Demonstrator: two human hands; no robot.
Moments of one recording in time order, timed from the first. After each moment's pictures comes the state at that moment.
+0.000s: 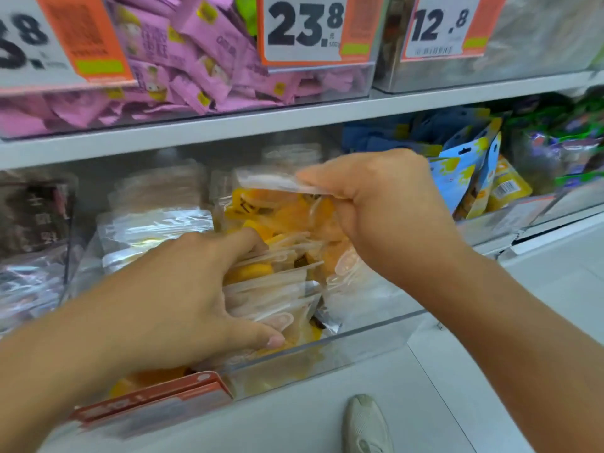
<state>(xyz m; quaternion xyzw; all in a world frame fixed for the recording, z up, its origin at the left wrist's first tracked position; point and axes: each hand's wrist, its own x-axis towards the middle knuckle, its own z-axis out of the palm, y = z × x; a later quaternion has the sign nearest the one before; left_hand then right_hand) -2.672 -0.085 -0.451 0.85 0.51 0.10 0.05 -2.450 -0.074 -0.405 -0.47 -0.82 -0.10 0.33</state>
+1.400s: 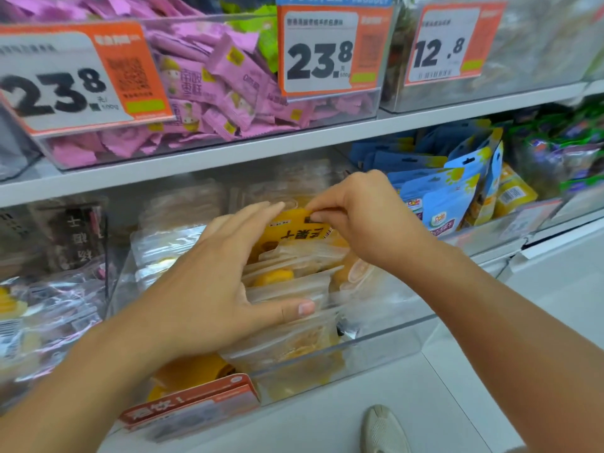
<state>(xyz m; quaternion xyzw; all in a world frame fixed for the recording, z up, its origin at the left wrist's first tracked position) -2.679 -0.084 -0.427 0.86 0.47 0.17 0.13 -2.459 -0.040 -0.419 -0.54 -0.80 0.08 0.27</state>
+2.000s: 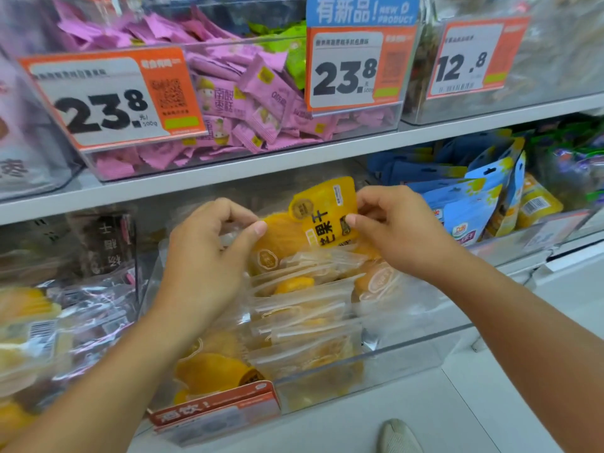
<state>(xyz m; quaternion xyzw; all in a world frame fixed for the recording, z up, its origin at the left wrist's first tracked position) -2.686 -0.063 -0.434 0.69 0.54 0.46 0.14 -2.446 -0.035 -0.440 -0.55 -0.70 0.22 0.39</state>
